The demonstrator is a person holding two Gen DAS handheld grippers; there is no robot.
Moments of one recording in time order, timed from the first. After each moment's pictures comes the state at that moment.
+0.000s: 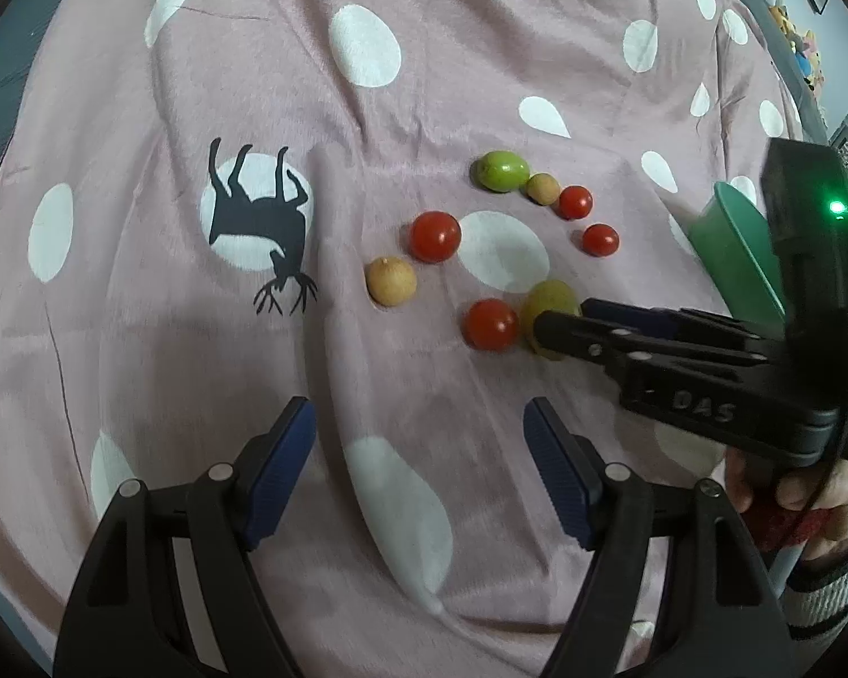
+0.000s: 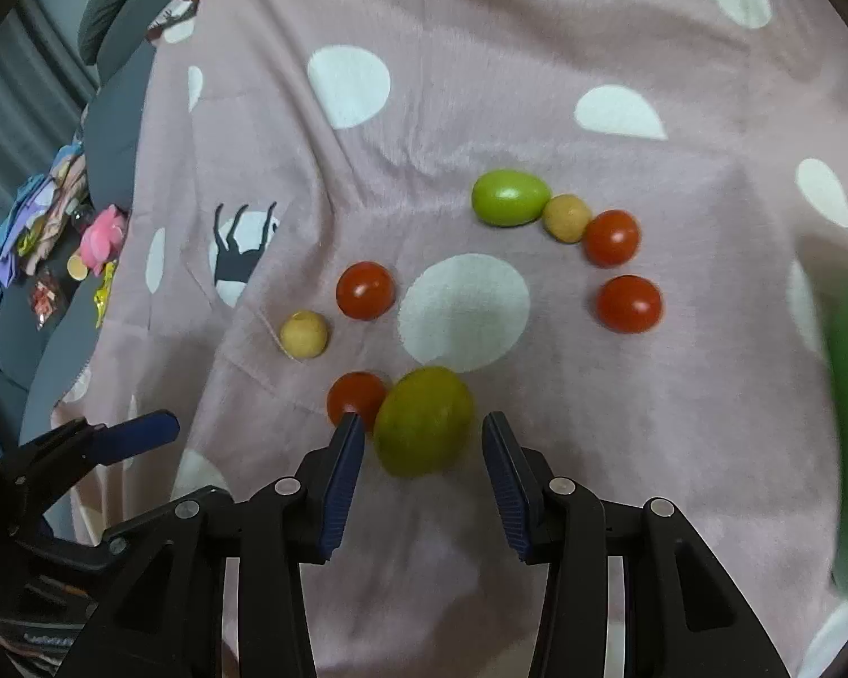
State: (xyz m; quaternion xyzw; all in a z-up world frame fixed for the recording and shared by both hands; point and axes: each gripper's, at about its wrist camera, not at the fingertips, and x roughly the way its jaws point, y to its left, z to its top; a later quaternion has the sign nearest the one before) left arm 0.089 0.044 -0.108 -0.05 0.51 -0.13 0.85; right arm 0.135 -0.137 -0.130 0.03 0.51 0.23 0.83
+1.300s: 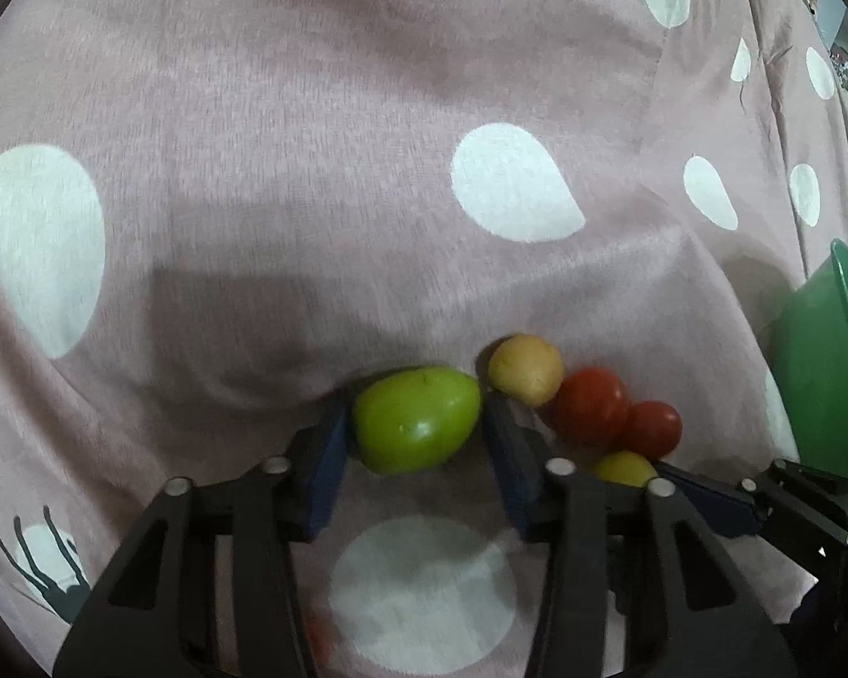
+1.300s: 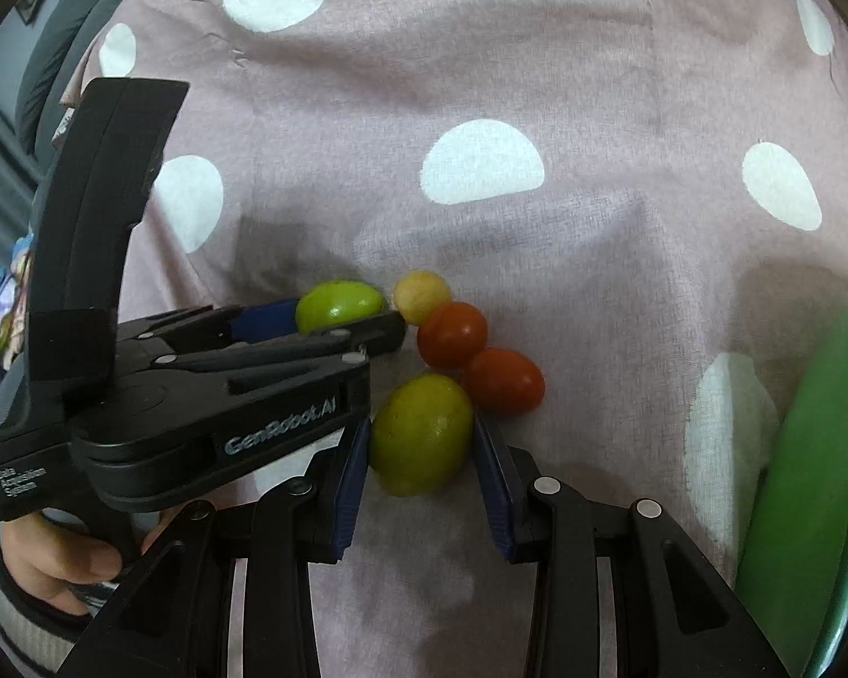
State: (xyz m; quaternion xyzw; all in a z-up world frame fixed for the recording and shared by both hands) left arm 0.269 -0.078 -0.140 0.05 0.52 -0.15 0.84; right arm 0.202 -0.214 -0.133 0.10 0.50 0.17 0.84
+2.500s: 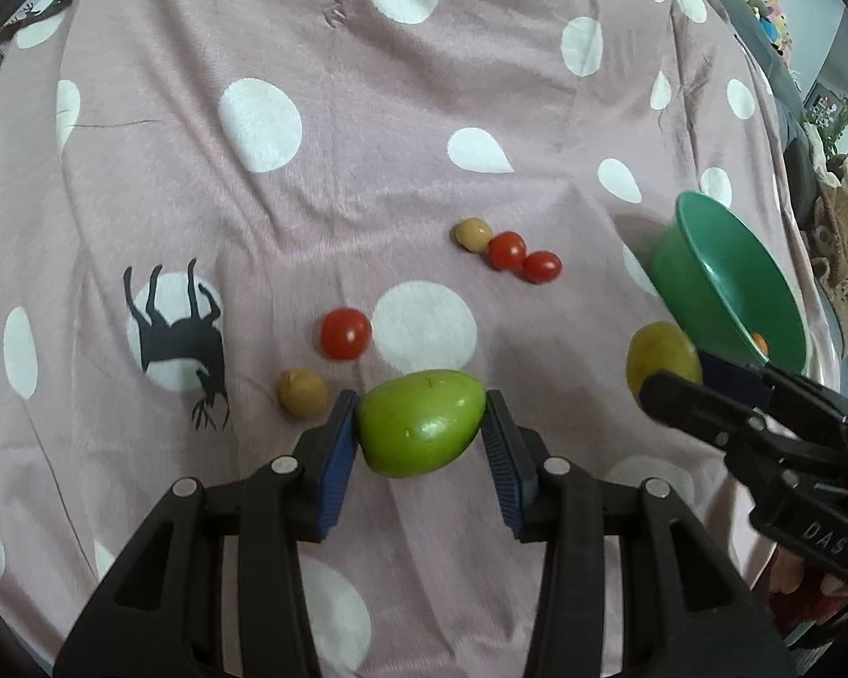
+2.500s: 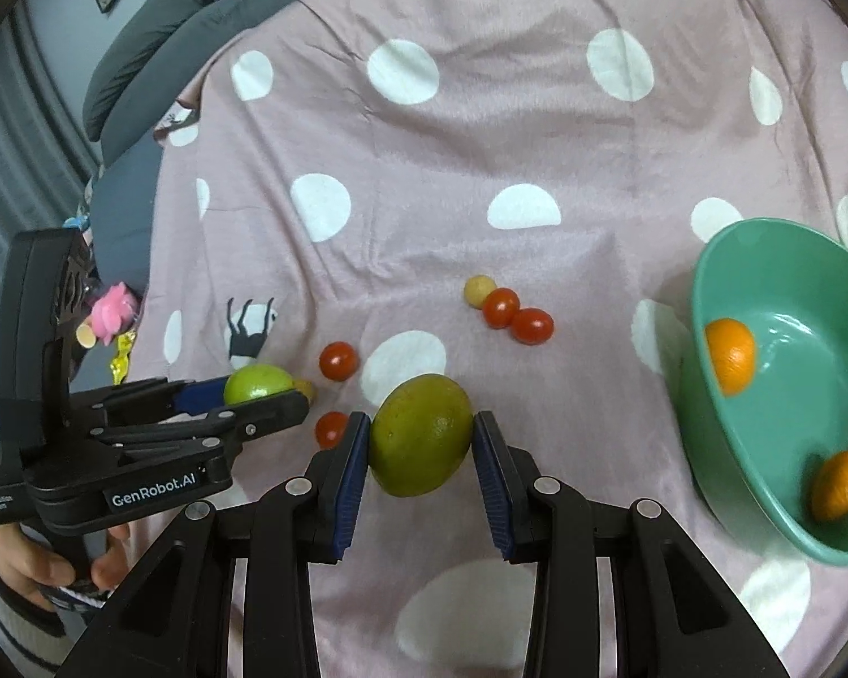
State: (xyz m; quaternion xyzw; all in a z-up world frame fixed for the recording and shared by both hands) left arm 0.118 -0.019 -0.074 0.00 0.49 -0.16 0.85; right arm 0.095 -0.193 -0.072 0.08 0.43 0.19 0.88
